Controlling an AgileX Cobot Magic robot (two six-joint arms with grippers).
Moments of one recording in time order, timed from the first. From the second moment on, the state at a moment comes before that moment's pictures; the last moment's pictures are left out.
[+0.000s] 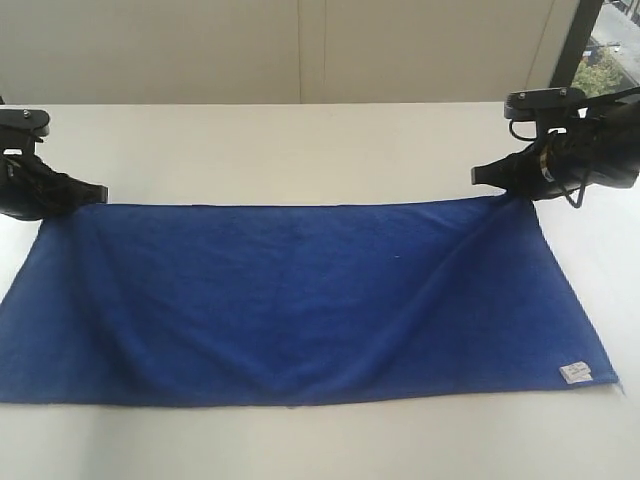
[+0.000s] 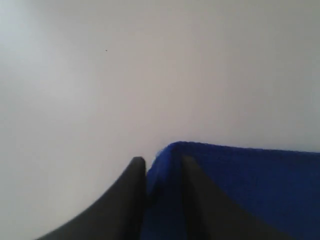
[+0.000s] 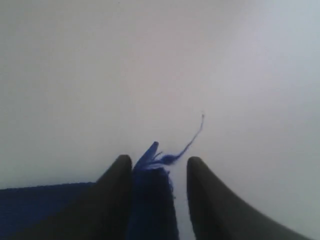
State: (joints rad) left arm -0.03 1.98 -1.08 -0.26 -0.04 0.26; right arm 0.05 2.09 -1.24 -1.07 0.09 1.06
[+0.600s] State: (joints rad) left arm -0.03 1.63 -1.08 -0.25 0.60 0.28; right arm 0.06 1.80 -1.24 -0.20 0.72 0.21
